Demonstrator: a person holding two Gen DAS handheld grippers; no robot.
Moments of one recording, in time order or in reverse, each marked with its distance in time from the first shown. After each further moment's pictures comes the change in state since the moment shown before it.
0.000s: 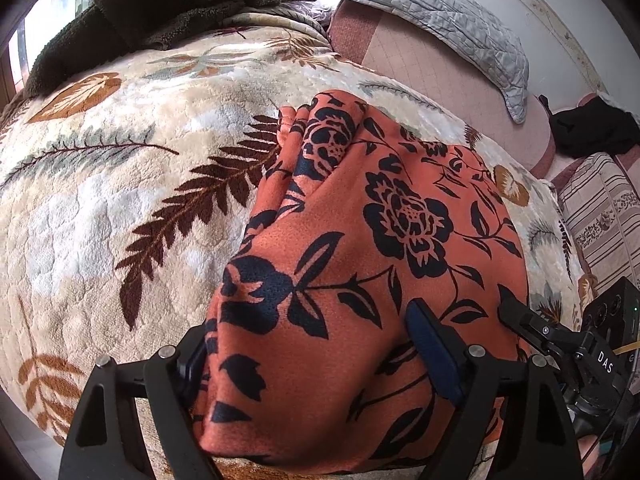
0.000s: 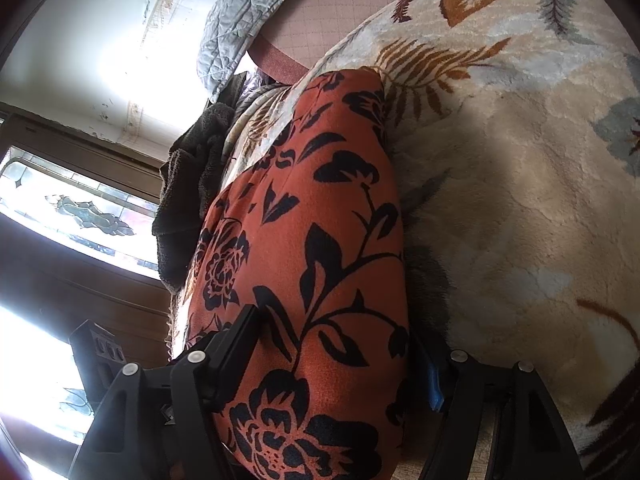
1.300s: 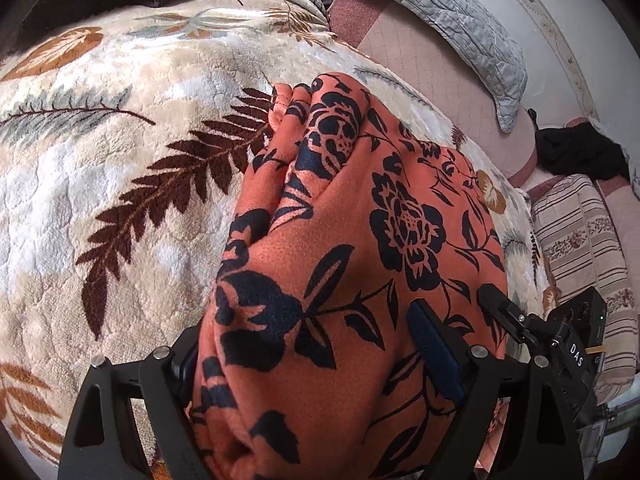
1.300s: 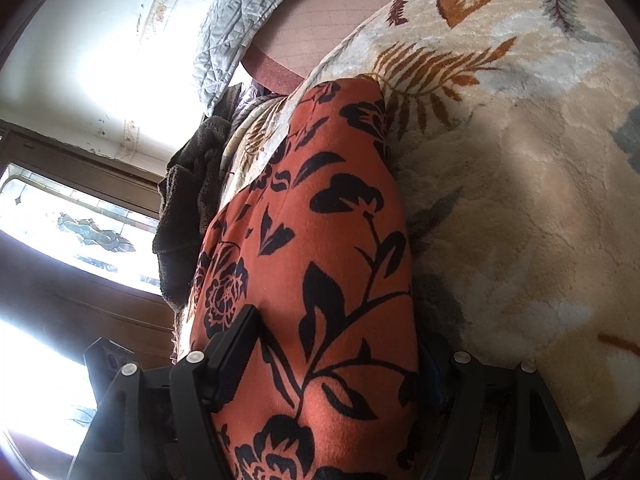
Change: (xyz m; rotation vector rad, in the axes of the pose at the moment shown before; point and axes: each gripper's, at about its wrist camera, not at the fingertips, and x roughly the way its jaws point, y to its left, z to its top) left arm 0.017 0.022 0.009 -0.107 0.090 -0.174; right arm 0.015 0.000 0.020 0.038 -0.025 0.018
